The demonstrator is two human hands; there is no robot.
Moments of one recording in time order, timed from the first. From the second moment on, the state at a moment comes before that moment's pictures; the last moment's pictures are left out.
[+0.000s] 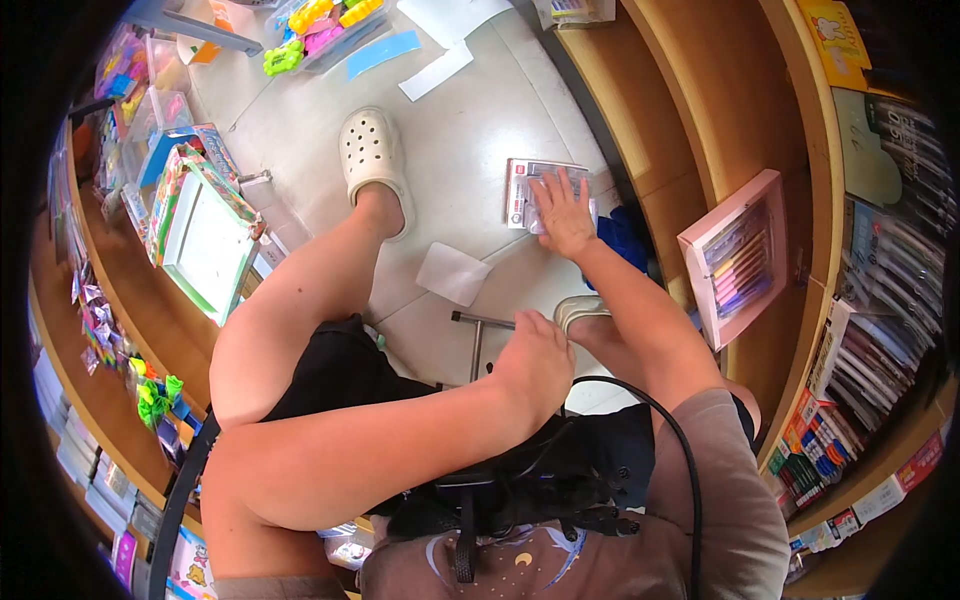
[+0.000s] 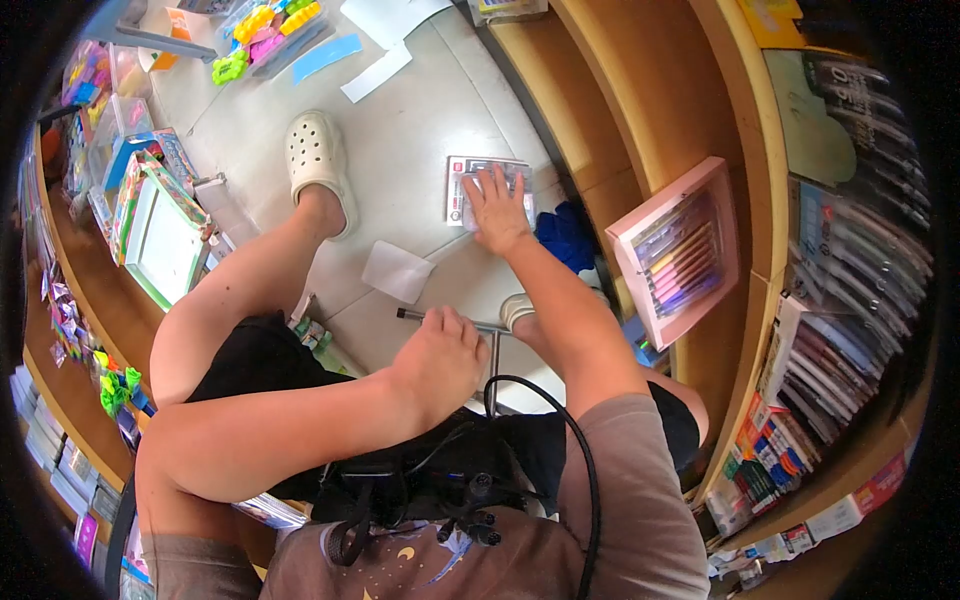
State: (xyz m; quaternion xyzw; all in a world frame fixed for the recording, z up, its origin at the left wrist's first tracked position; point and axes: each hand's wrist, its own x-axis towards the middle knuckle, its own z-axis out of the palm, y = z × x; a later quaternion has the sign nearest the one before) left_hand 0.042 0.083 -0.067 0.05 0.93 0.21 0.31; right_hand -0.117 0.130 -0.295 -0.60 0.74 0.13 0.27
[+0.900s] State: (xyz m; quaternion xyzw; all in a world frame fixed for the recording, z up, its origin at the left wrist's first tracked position) left_hand 0.046 0.087 -0.064 0.07 0.93 0.20 0.29; right_hand -0.115 0.231 -0.414 0.05 0.90 -0.33 0.29
